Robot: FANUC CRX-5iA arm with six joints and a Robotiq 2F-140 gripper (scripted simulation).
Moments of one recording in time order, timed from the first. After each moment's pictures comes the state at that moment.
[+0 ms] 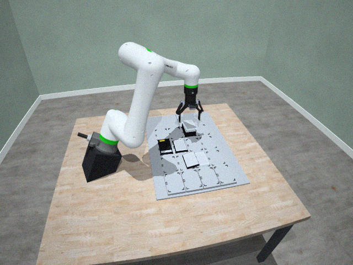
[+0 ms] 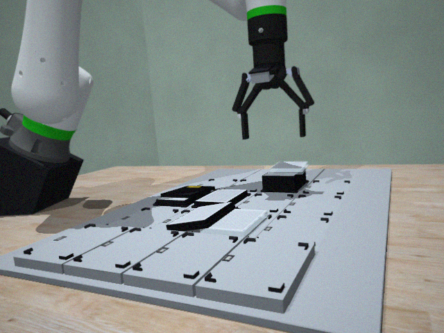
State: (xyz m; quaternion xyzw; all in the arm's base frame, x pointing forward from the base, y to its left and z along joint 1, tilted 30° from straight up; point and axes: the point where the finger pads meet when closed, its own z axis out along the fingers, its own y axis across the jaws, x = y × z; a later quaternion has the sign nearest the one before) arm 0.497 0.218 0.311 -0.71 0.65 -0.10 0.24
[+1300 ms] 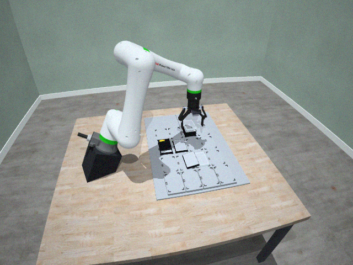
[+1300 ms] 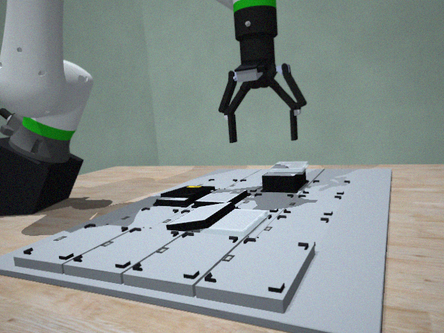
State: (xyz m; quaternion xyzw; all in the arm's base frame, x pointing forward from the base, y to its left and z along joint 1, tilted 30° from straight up) arm 0.506 0.141 0.298 -0.71 0.65 -0.10 0.24
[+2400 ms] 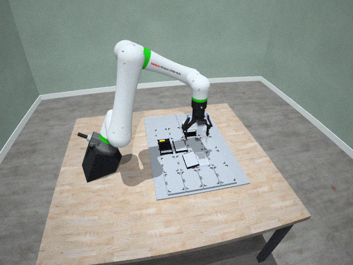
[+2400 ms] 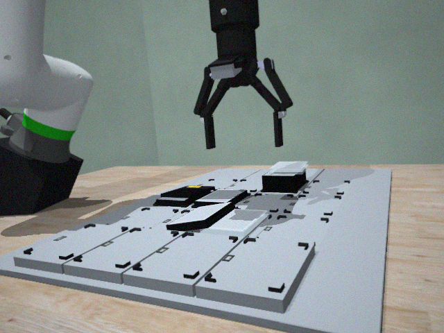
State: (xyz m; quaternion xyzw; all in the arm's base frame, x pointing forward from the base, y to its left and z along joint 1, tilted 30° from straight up) arm 0.521 0.027 0.279 -0.71 0.65 -0.10 0.24
